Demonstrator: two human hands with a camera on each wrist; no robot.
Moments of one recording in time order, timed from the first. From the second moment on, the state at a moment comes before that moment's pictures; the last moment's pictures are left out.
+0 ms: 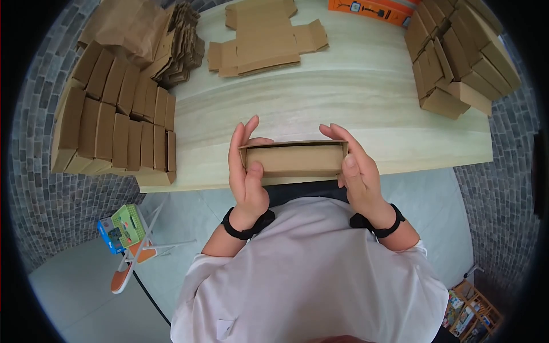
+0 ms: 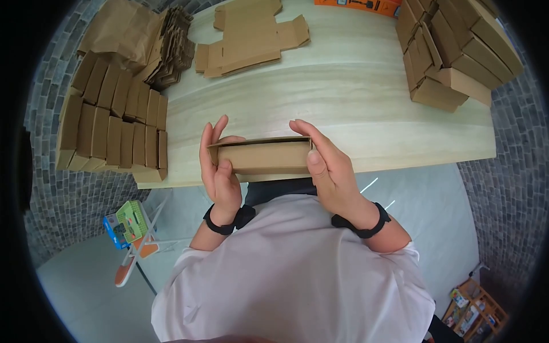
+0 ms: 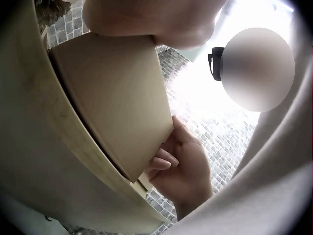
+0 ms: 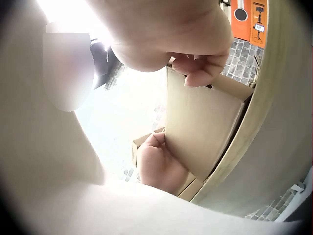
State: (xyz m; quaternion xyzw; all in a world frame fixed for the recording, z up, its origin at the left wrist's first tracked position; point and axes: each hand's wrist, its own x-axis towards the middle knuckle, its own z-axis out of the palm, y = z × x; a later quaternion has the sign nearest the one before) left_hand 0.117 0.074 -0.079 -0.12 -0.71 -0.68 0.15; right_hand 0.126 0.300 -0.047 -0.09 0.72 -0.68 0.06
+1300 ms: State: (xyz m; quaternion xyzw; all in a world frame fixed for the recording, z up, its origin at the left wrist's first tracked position) left_hand 0.116 0.067 -0.088 -0.15 -0.65 -0.73 0.11; right_hand 0.117 0.309 -0.081 -0.20 0.68 -0.70 -0.01
